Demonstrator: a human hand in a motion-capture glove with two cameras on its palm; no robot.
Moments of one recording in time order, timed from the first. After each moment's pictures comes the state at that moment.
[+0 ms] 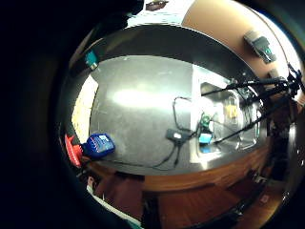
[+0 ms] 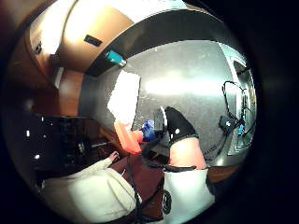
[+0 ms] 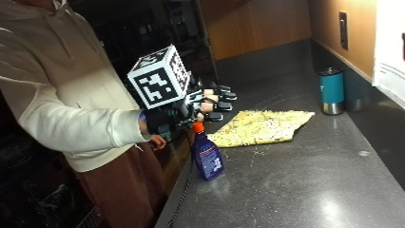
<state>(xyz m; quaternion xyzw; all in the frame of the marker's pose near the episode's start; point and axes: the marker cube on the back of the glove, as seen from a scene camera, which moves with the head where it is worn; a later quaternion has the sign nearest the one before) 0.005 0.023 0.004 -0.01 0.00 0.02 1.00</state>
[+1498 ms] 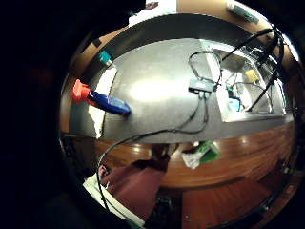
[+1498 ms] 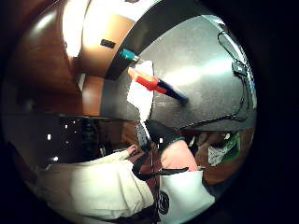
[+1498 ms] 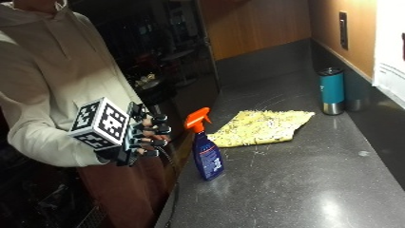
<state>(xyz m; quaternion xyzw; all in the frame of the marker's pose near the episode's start) -0.010 0.195 0.046 0.02 -0.16 0.08 0.98</state>
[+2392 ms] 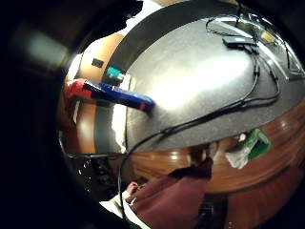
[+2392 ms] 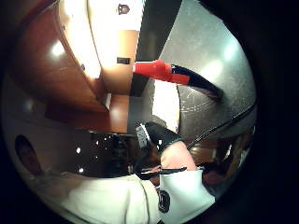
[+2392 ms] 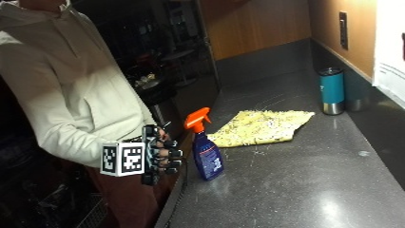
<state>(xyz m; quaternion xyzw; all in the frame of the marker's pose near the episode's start) -0.066 0.204 0.149 0.10 -0.36 0.19 0.91</state>
